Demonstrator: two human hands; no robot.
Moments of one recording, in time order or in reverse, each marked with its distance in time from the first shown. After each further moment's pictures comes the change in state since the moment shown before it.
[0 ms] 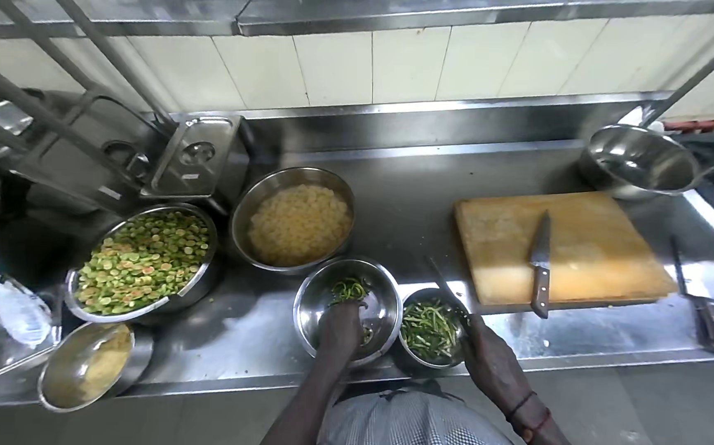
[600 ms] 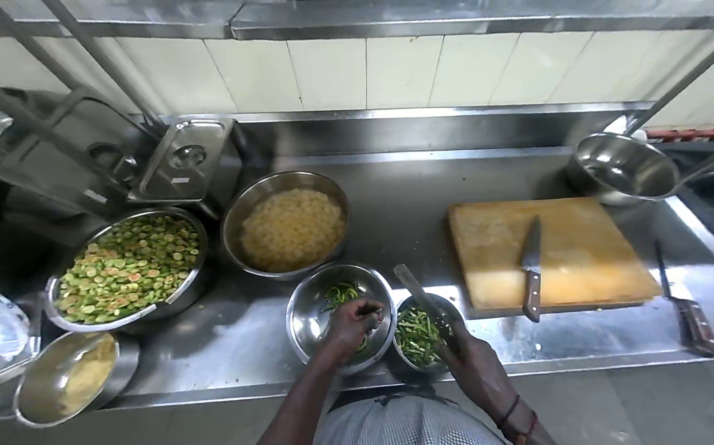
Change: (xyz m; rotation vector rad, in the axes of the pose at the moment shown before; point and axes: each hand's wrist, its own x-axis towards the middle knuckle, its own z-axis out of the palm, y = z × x) left_hand 0.002 0.007 -0.006 -1.151 -0.141 0.172; right_hand 0.002 -0.005 0.002 0.138 -0.074 -0.067
